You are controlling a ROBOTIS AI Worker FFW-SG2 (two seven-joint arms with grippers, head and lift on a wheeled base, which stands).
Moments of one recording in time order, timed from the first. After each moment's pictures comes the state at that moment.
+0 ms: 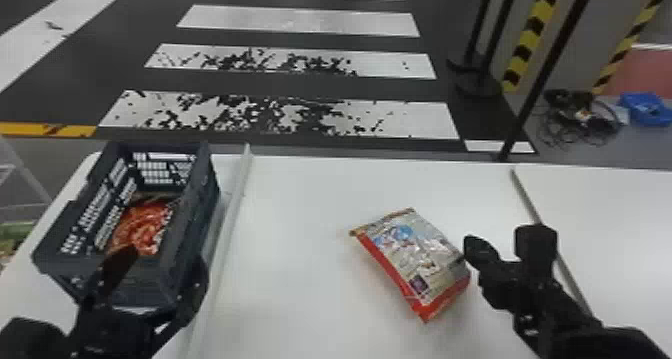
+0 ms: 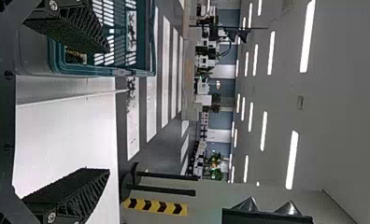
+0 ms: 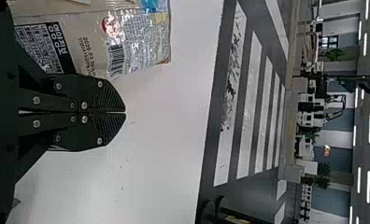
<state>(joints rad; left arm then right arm) 0.61 0.25 0.03 -1.93 0.25 -0.22 -0.14 0.15 -0.14 -0.07 -1.59 -0.01 0.33 0.22</state>
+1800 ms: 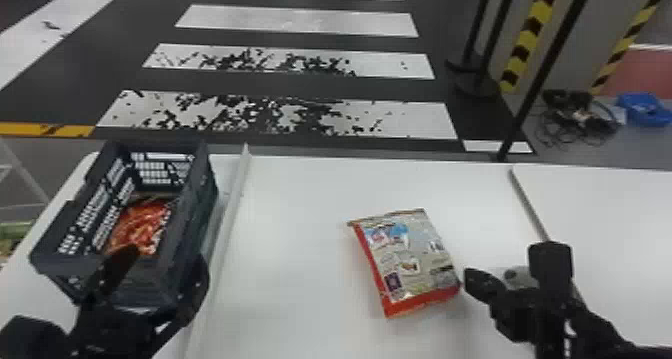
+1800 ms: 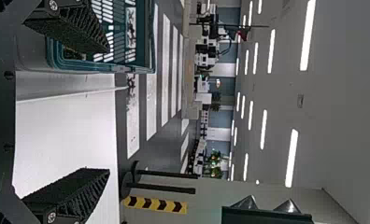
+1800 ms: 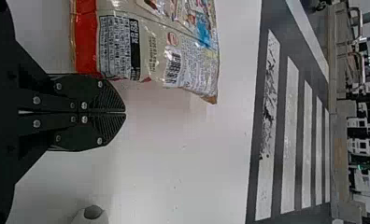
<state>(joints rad) 0.61 0.25 0.02 -1.93 0.25 -0.22 -0.14 0.27 -0.16 -0.13 -1.79 0.00 0.60 0.42</state>
